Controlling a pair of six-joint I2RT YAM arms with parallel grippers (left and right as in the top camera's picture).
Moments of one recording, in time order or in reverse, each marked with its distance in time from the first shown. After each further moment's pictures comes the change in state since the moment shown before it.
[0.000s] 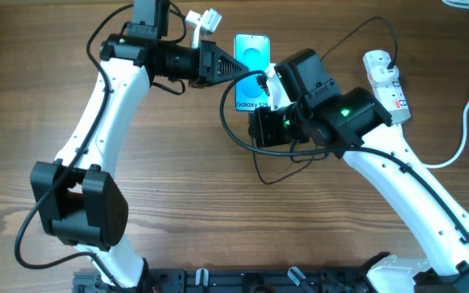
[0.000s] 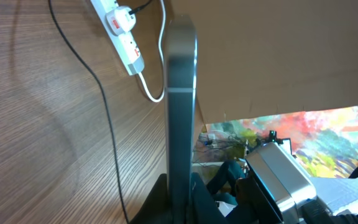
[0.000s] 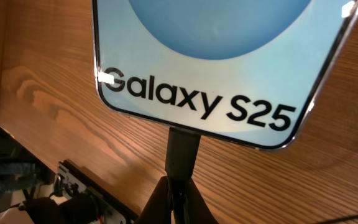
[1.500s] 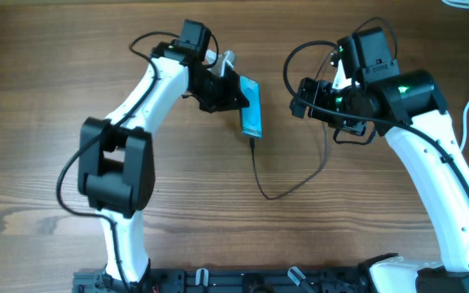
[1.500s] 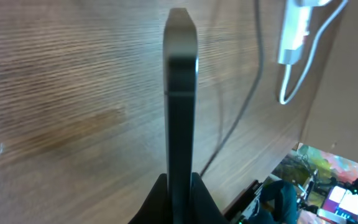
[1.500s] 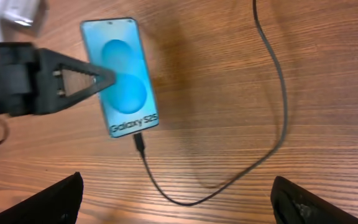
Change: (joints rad) left arm -0.114 0.257 0.000 -0.050 -0.449 -0.105; right arm -0.264 -0.017 0.058 -0.189 0.166 0.126
